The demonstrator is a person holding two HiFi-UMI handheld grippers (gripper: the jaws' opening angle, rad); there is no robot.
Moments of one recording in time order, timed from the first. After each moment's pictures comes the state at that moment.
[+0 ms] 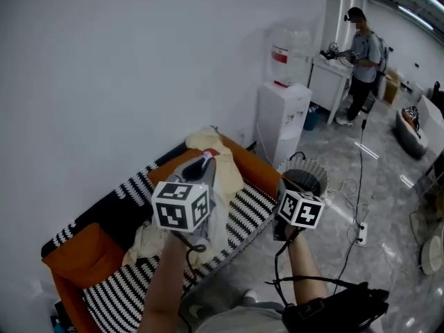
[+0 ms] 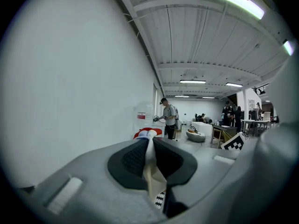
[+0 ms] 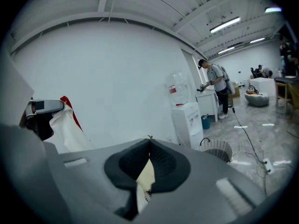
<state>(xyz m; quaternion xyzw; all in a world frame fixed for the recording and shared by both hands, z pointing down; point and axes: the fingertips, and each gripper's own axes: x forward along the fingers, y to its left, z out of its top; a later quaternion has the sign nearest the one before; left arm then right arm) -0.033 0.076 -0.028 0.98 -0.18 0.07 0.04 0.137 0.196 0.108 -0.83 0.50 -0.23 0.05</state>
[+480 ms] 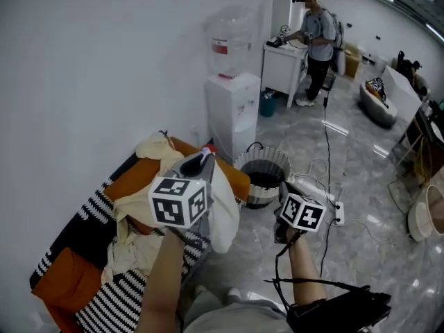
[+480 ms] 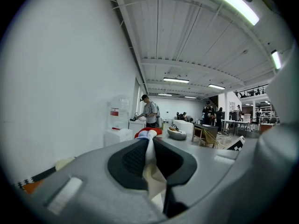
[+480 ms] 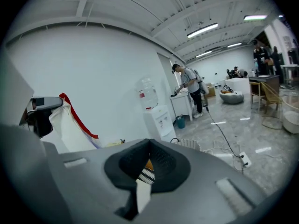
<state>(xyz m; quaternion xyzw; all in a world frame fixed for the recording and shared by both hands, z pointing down) 0.129 0.177 -0.009 0.99 -0.07 0.08 0.04 0.266 0.353 0.147 -0.88 0.39 -0.25 0.08</state>
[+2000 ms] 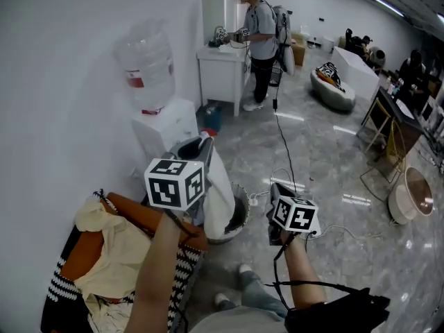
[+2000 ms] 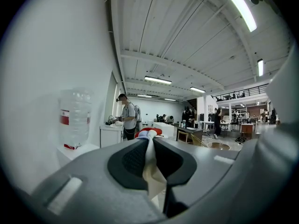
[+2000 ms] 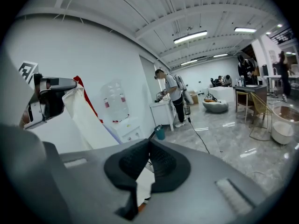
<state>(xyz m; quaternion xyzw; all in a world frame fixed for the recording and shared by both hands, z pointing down) 0.540 0.191 -0.036 0.99 0.08 0.06 0.02 0.587 0.386 0.143 -0.93 0.29 -0.23 0.08</state>
